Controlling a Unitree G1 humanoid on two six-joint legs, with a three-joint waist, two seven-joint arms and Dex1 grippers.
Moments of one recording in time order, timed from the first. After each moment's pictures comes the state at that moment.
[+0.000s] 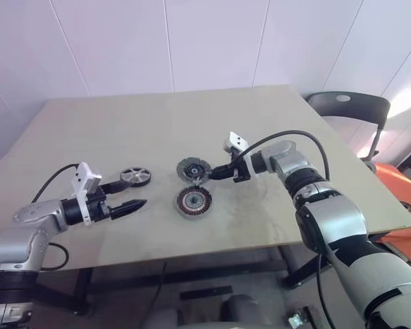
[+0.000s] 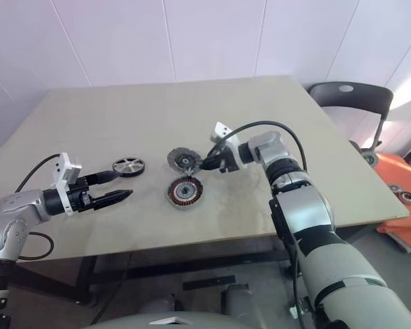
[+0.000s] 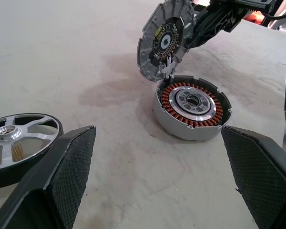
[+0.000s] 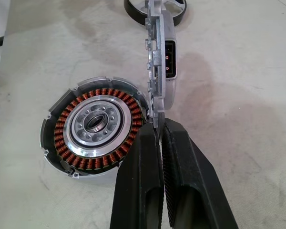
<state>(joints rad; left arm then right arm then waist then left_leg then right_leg) -0.14 0.76 0.18 0.03 -0.57 0.45 -1.08 -1.15 -0.25 0.13 1.28 -0.07 0.04 1.34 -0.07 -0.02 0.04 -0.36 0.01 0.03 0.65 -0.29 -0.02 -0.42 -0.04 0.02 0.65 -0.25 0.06</state>
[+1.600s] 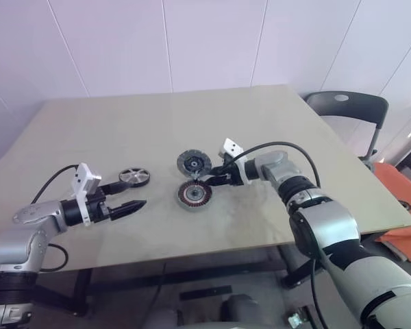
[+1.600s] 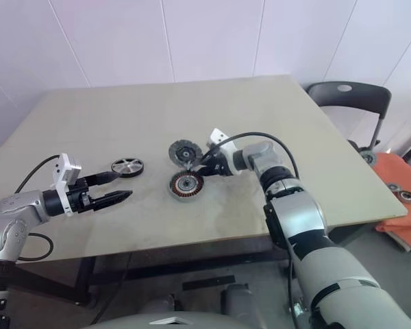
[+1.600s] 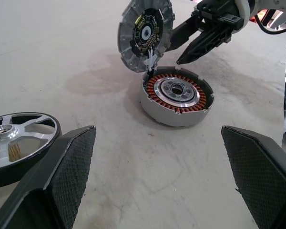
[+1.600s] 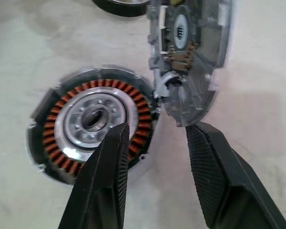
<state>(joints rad) -0.13 0.76 0.18 0.03 -0.57 0.45 -1.08 -1.11 -0.21 0.10 1.30 -0.10 0.03 1.23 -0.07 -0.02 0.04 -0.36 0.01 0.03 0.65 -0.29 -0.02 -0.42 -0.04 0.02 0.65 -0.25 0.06</state>
